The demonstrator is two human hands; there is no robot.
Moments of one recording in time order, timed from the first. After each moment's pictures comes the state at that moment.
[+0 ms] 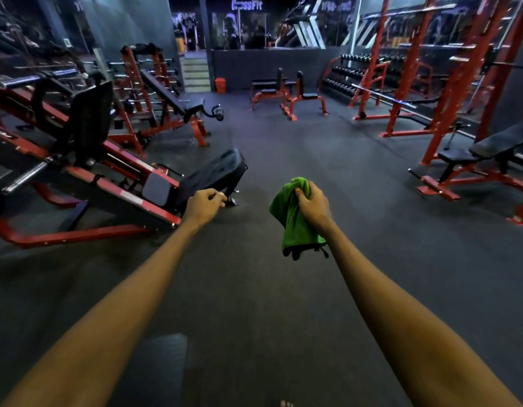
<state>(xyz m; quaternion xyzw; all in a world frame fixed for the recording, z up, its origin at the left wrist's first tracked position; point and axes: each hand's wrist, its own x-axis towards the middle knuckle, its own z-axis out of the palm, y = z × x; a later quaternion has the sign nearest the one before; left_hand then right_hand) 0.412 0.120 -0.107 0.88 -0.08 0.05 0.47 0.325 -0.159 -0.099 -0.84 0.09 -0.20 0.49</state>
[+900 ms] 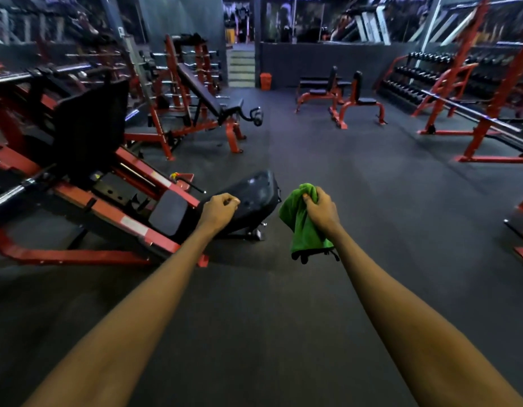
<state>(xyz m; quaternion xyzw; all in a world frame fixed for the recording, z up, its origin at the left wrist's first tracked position) 1.024 0.052 -0.147 0.88 0.02 0.06 0.47 0.971 -0.225 -0.114 -0.86 0.05 -0.13 0.49</state>
